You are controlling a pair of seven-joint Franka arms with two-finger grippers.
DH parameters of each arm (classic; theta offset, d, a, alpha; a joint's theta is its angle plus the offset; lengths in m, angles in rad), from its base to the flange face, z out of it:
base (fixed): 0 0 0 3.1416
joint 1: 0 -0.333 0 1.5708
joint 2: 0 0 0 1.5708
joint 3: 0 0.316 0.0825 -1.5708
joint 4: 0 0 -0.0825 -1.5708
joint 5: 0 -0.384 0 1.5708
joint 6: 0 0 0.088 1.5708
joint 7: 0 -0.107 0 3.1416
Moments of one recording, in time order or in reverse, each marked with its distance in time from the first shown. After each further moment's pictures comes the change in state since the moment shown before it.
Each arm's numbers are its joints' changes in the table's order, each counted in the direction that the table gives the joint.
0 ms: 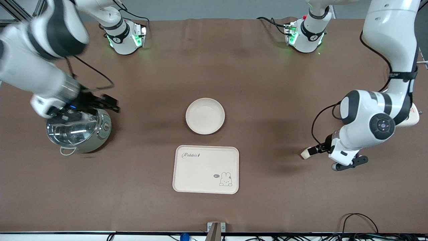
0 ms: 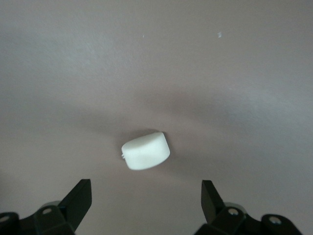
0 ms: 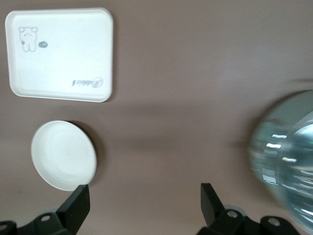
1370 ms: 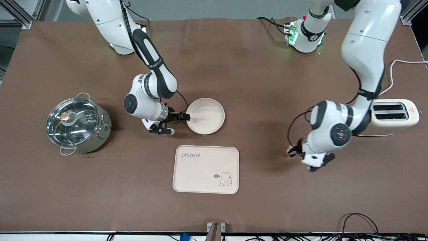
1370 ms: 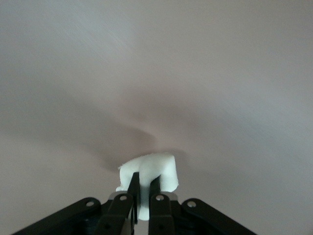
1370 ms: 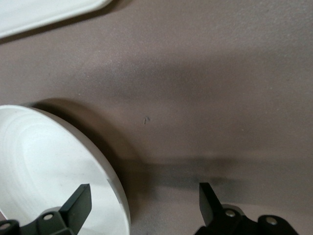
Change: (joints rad) left arm 0.113 0.100 -0.080 -0.023 0.000 -0.045 0.394; right arm -0.327 0.406 -0.008 0.156 -0.532 -0.460 0.077
